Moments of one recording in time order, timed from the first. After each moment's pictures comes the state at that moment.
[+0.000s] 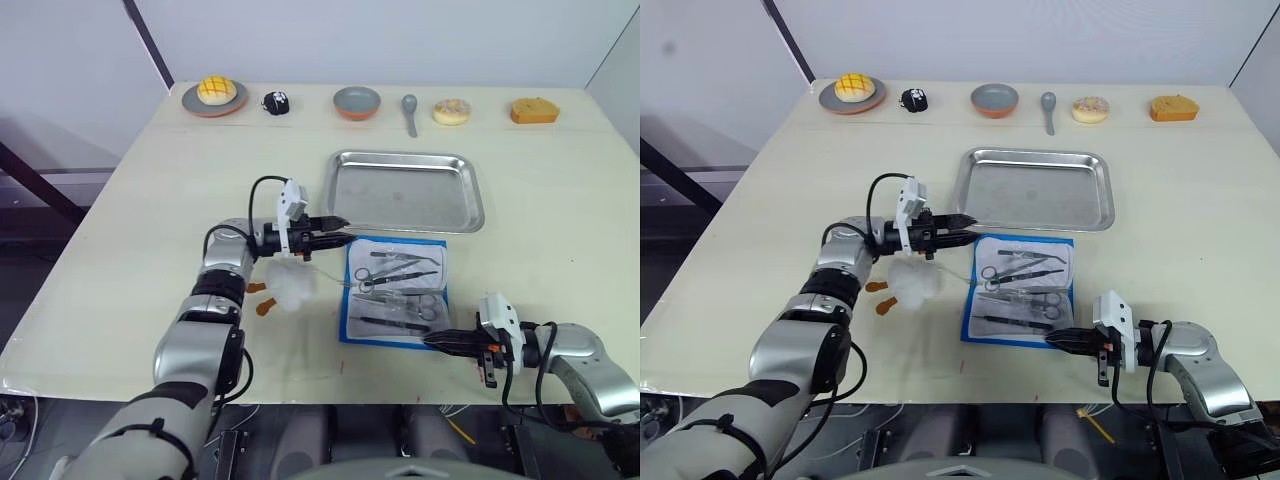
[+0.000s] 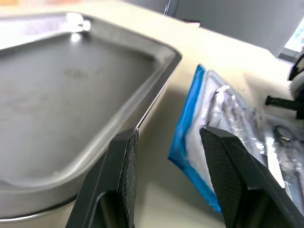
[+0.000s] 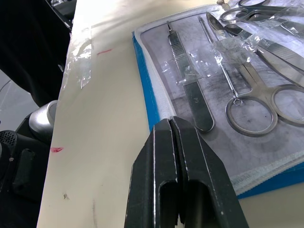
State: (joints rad) left arm -0.86 0.37 0.03 0.93 -0.21 0.01 -1.43; right arm 0.03 -0.66 0.11 -0.09 0.41 0.16 1.22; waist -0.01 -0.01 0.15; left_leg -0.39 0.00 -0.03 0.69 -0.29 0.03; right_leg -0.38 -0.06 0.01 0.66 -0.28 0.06
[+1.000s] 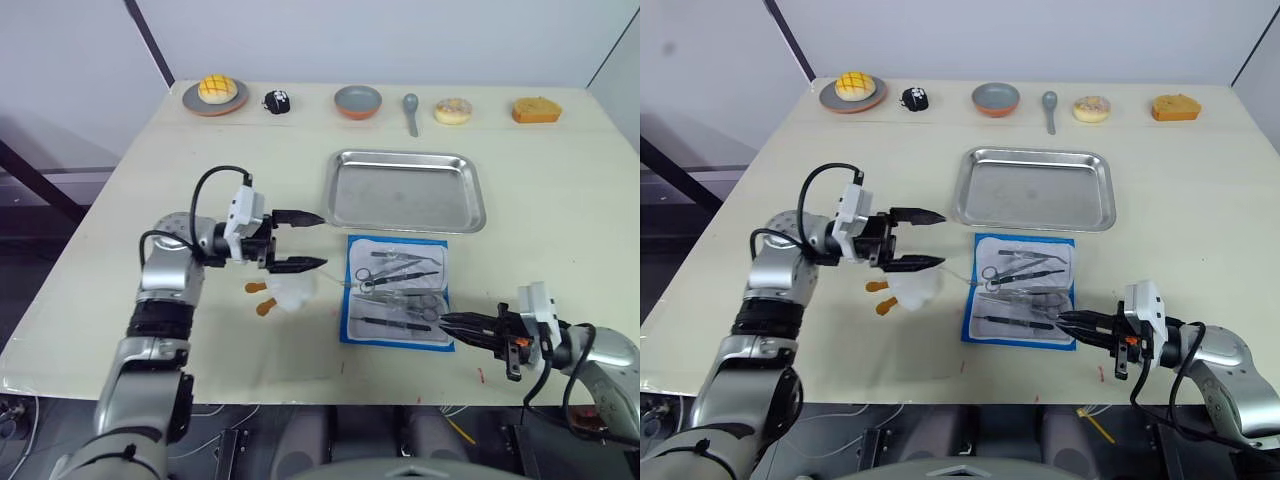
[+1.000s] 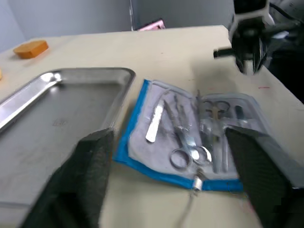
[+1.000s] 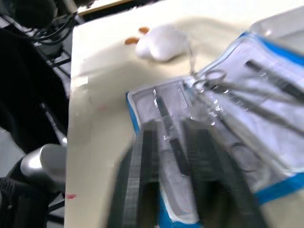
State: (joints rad) left arm -0.54 0.63 0.03 0.26 -0.41 0.05 -1.56; right arm 0.16 -0.67 -0.12 -0.31 0.59 0.19 1.17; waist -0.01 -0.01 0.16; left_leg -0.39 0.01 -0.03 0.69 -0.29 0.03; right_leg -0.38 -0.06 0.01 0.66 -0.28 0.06
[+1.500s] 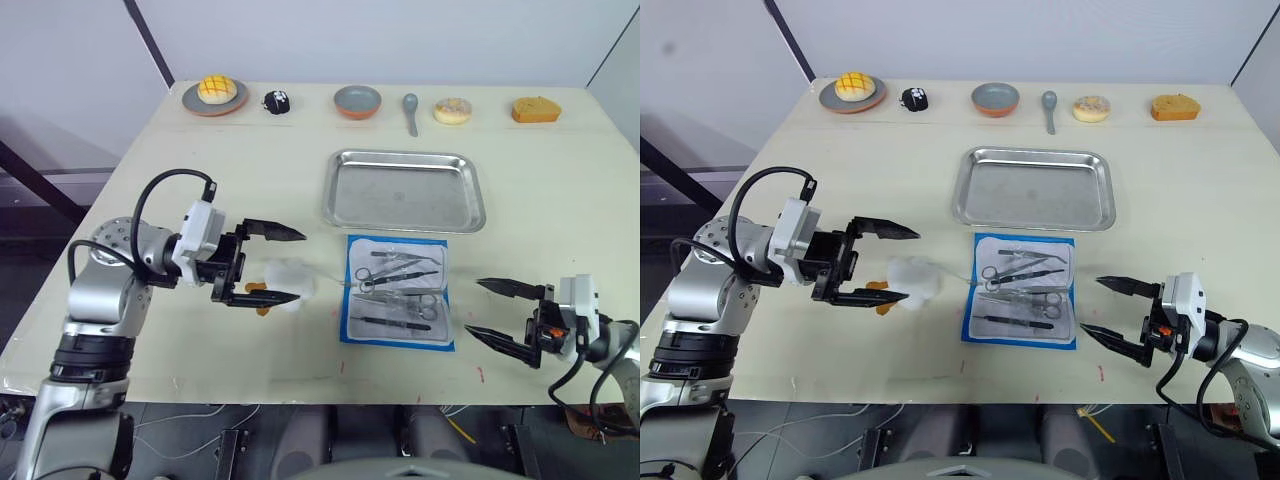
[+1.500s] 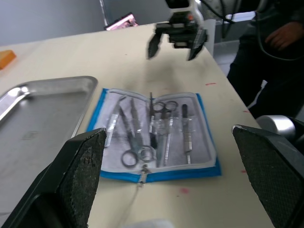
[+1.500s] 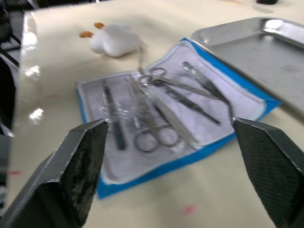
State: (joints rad) left arm -0.36 0.81 0.07 -0.07 -0.57 0.16 -1.56; right arm 0.11 -0.68 -0.21 -0.18 0.53 0.05 1.19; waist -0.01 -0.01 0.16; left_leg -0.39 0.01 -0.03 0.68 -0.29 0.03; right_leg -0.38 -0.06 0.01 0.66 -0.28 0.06
